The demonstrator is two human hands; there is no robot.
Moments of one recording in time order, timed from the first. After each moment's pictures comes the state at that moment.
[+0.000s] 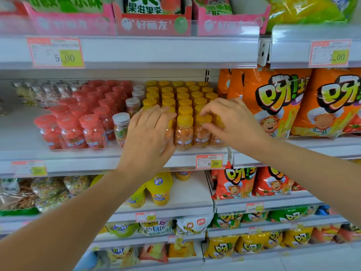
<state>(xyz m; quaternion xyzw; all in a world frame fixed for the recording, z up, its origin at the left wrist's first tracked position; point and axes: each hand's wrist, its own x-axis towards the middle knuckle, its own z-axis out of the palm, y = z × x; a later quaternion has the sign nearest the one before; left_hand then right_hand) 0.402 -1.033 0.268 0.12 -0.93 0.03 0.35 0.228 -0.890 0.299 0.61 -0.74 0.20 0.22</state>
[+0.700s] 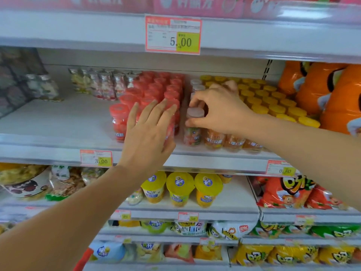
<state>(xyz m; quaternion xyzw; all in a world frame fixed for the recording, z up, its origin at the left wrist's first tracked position) 0.497 -1.156 0.246 0.21 -0.92 0.09 0.33 0.327 -1.066 0.311 0.59 -0.77 0.13 0.18</state>
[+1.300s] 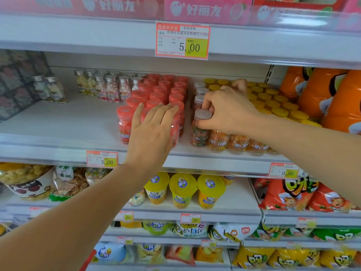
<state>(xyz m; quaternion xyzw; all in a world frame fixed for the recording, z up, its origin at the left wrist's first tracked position) 0.496 -1.158 0.250 0.22 -0.91 0.11 0.34 0.326 -1.068 0.316 0.55 -0.80 0.08 0.23</state>
